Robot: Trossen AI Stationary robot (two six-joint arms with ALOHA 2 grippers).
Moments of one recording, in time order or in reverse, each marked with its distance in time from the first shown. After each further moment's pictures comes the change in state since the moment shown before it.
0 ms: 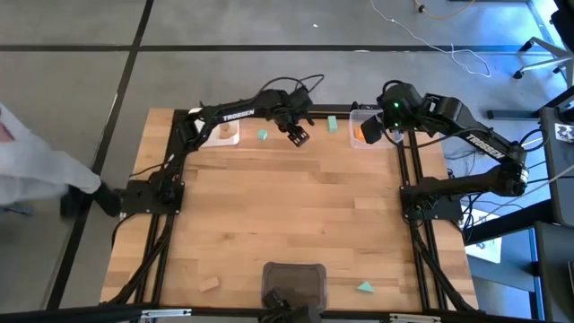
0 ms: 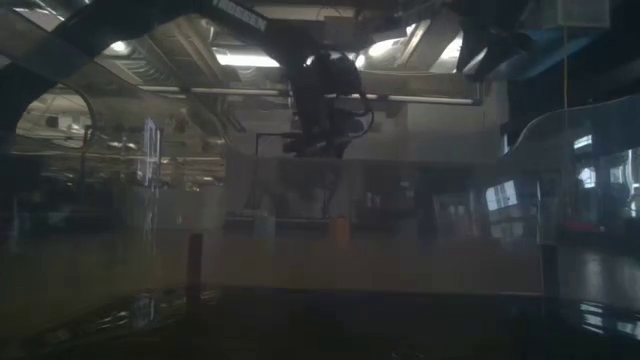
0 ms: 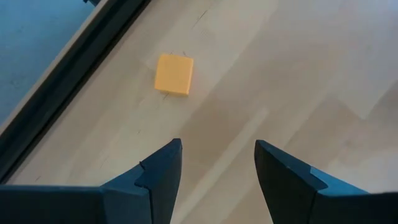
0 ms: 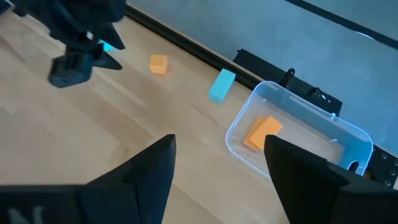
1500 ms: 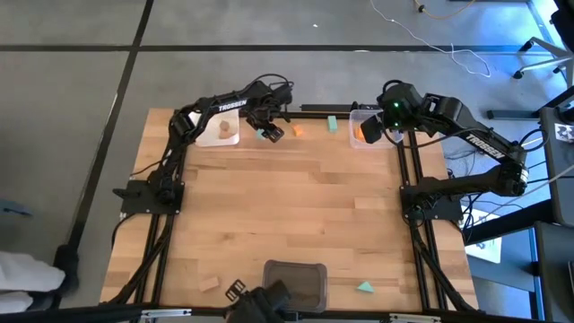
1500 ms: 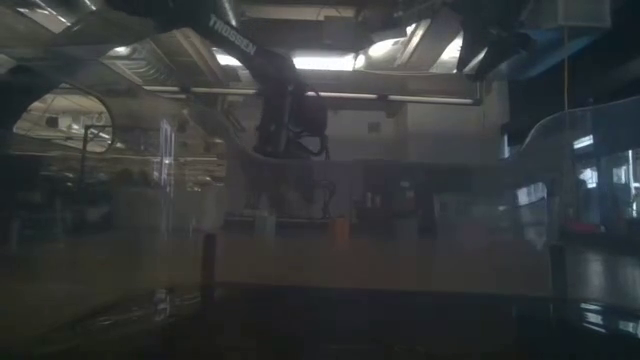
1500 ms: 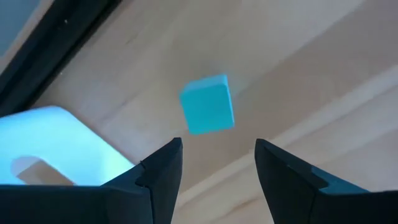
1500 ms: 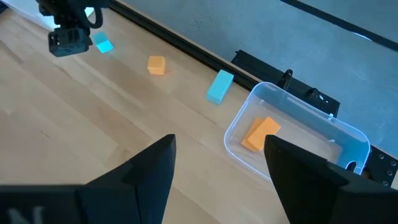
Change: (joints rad) left arm 0.147 -0.008 -0.122 -0.265 -0.058 -0.054; right arm 0.000 0.000 0.000 0.001 0.008 0.000
